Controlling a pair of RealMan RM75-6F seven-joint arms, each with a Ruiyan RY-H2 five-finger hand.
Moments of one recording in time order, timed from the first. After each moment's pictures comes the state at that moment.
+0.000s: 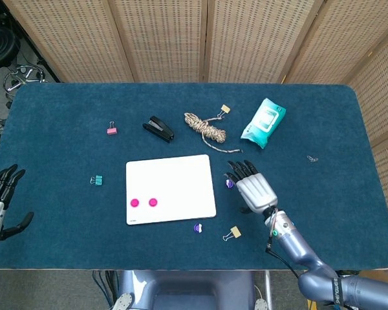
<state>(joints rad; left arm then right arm) -0.16 -0.98 0.04 -1.78 1.54 1.56 -0.01 0.62 -1.43 0.24 -1.67 -1.17 0.90 -0.54</state>
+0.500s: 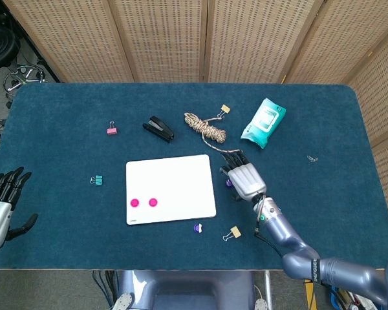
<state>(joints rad) -0.15 -1.01 0.02 -1.77 1.53 1.52 0.05 0.73 -1.55 0.25 -1.45 -1.10 0.84 -0.50</state>
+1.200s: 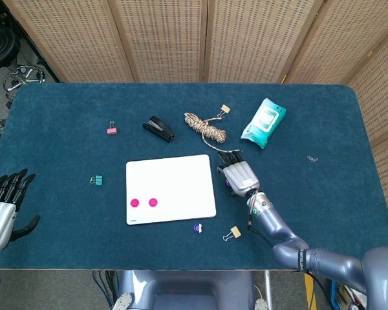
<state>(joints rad) -0.14 -1.03 0.01 -1.77 1.53 1.50 0.09 0.81 -1.63 0.22 -1.29 -1.05 0.80 -0.43</state>
